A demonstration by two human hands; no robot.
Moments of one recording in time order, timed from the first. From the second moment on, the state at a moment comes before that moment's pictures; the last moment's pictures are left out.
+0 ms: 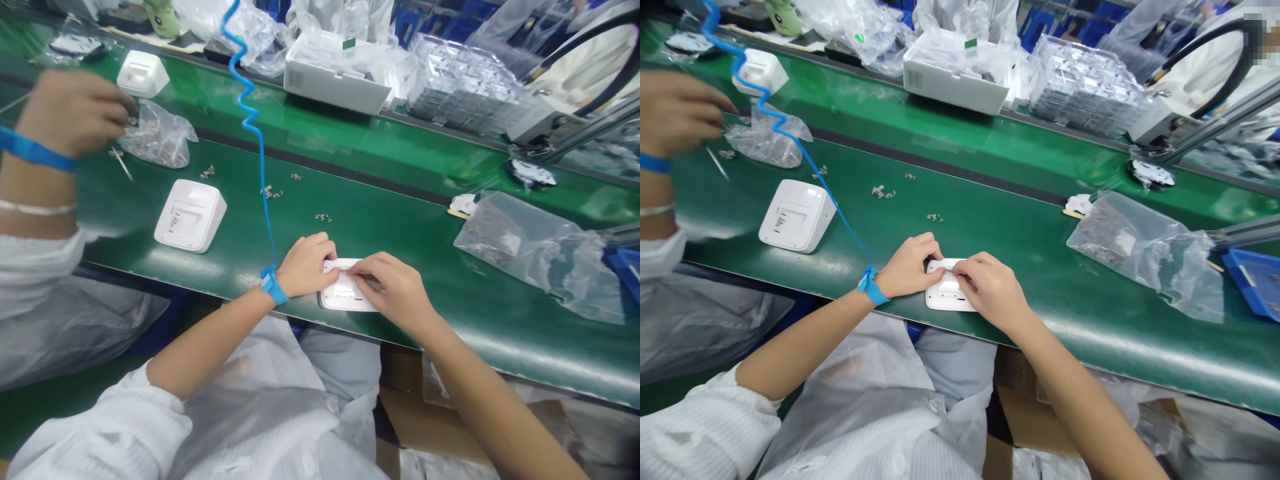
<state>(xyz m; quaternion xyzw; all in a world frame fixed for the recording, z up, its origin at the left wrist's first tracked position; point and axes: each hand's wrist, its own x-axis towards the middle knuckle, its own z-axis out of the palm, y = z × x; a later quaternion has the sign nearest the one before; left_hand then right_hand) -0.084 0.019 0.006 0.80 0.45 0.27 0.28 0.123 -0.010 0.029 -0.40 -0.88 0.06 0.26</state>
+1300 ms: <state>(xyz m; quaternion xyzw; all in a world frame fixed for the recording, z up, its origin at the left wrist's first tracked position) -0.133 -0.009 0.012 0.77 0.58 0.25 0.07 -0.029 0.184 0.027 -0.34 -0.93 0.13 0.10</state>
